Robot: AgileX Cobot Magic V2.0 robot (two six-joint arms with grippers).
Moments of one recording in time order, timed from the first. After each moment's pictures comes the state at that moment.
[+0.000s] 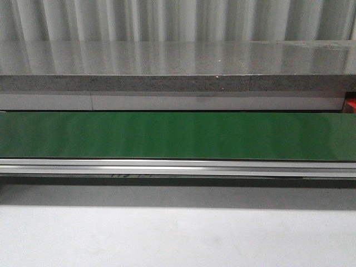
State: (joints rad) left arm 0.02 0.63 -0.59 -0.15 0.57 0.25; right arm 0.09 0.30 -0.39 -0.10 0.30 0.06
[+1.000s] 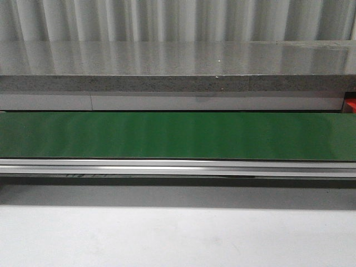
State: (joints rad) left arm 0.02 0.63 -0.59 -0.15 0.57 0.25; right arm -0.02 -0.01 0.03 0.05 0.02 -0.01
